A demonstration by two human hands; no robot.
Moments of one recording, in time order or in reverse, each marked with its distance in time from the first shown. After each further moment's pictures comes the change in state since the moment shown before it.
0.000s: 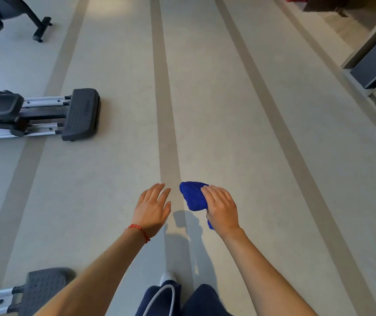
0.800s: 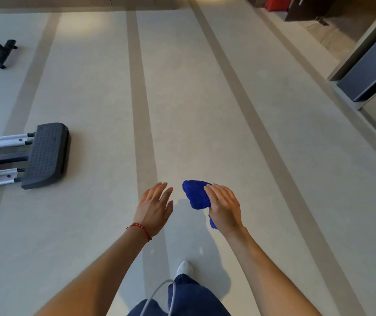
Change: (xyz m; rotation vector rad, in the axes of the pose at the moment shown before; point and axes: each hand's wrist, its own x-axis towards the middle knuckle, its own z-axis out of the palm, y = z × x) left_hand 0.336 0.019 0.028 0.001 0.004 0.142; right_hand 0.231 0.218 0.053 -0.021 0.090 0.101
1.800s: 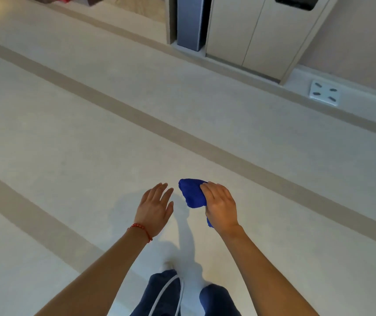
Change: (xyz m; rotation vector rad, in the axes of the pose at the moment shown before) left_hand 0.299 0.078 0.070 -0.080 -0.300 0.792; right_hand 0.072 0.133 -0.010 -0.363 0.104 0.766
